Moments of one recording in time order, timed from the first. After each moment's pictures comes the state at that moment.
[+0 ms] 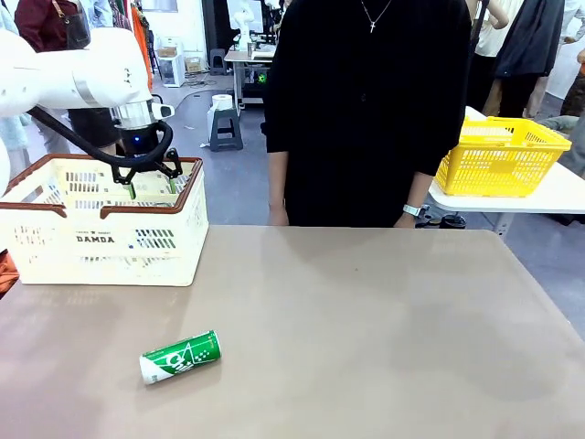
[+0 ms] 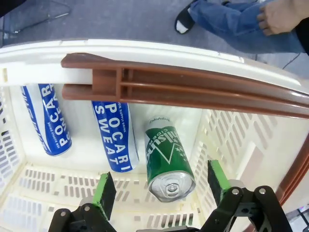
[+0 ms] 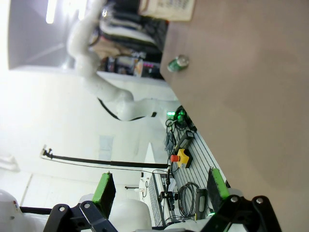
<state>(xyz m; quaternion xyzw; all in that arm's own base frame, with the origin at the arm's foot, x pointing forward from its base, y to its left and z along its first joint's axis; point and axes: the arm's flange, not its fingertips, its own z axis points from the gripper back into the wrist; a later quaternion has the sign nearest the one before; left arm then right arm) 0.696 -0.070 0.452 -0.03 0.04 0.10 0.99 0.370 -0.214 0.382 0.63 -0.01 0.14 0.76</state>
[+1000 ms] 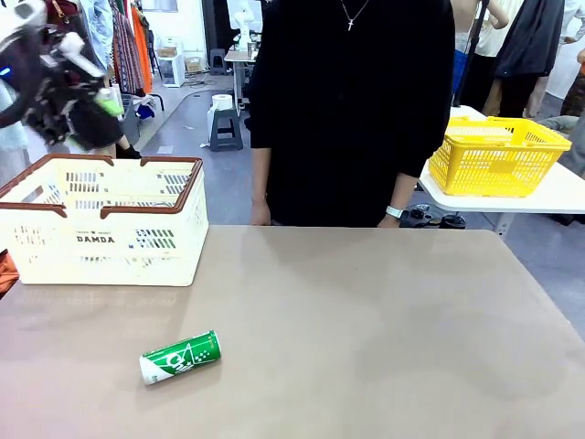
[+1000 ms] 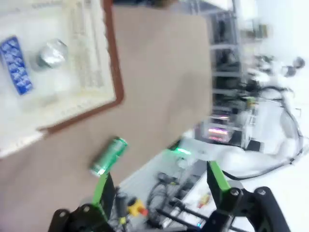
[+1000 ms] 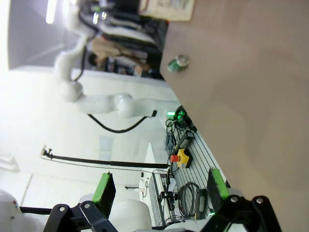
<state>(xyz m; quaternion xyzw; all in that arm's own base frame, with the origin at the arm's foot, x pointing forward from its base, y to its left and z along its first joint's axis) 0.500 0.041 0.603 -0.42 -0.02 -0.03 0.91 0.370 -0.214 0.382 0.63 -0.01 0.14 0.76</state>
